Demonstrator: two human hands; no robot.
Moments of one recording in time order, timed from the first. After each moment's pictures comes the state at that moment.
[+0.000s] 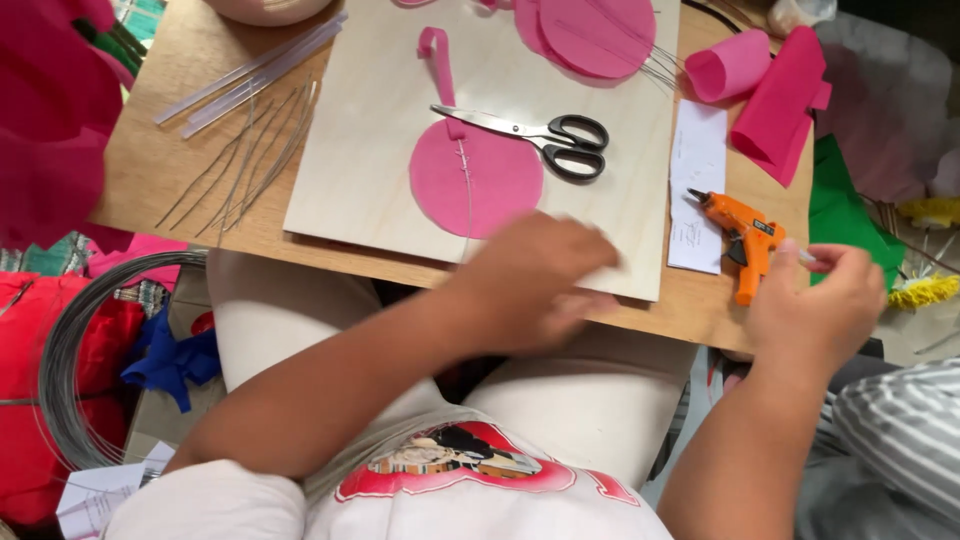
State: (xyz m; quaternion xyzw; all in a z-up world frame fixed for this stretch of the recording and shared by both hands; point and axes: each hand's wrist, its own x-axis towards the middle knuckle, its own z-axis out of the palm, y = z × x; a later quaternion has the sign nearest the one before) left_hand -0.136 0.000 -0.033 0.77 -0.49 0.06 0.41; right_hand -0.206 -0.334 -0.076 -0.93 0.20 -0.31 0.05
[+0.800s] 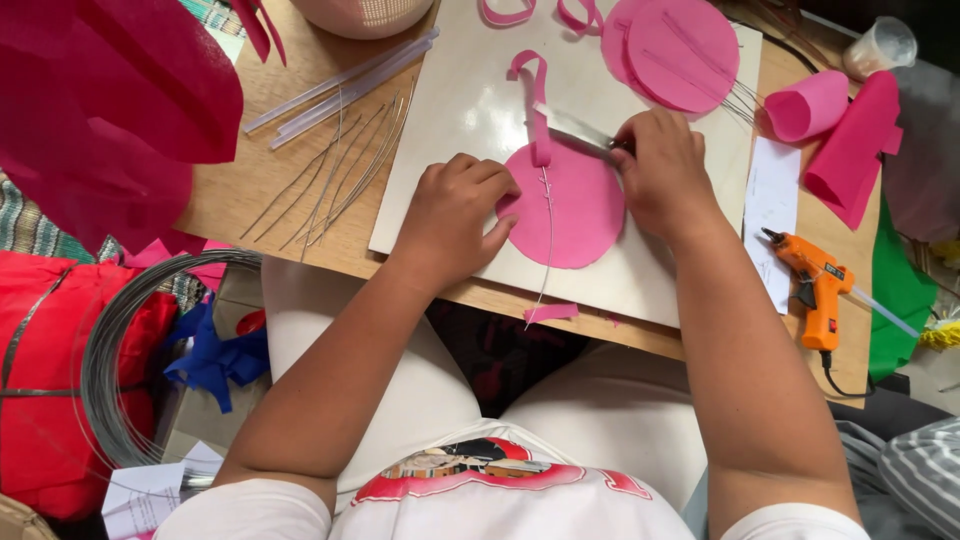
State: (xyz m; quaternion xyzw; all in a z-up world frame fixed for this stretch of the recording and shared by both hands) left_hand -0.062 0.127 -0.104 0.91 -0.28 0.13 0.27; right_hand -0.012 -0.155 -0.073 -0.98 -0.17 -0.06 0.11
